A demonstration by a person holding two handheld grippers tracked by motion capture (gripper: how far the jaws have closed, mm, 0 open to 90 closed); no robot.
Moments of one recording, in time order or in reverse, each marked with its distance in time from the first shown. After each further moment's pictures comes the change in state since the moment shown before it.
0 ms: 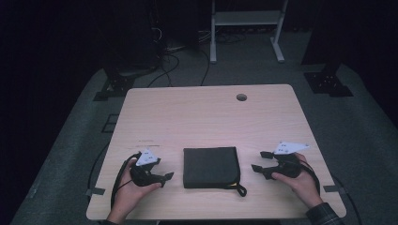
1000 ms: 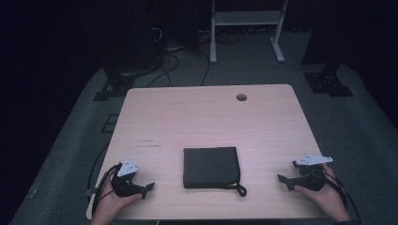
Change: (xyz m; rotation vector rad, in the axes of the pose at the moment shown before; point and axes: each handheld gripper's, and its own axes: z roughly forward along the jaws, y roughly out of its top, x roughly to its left) left arm 0.027 -0.056 -0.018 0.042 0.080 -0.031; right arm -0.024 -0.059 -0.041 0.137 -0.266 0.077
